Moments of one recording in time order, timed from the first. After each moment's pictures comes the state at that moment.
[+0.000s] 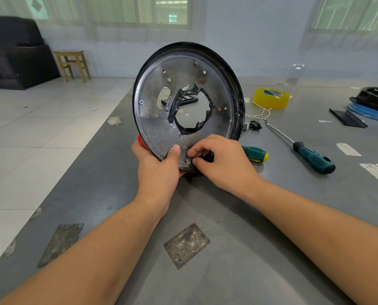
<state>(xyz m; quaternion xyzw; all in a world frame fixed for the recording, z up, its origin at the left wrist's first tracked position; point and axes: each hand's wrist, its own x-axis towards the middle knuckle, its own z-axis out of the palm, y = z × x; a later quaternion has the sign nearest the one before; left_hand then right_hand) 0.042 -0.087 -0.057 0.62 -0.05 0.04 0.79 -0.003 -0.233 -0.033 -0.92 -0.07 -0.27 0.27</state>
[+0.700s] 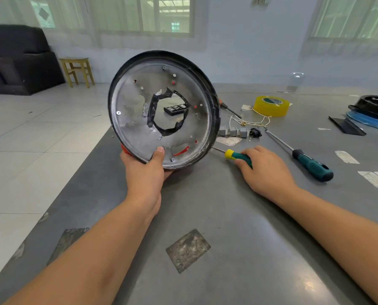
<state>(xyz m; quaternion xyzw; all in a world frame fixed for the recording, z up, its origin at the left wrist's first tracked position) 0.055 -0.069 -0.047 0.51 0.01 0.03 0.86 -0.013 -0.316 -0.052 -0.97 0.14 -0.19 0.08</state>
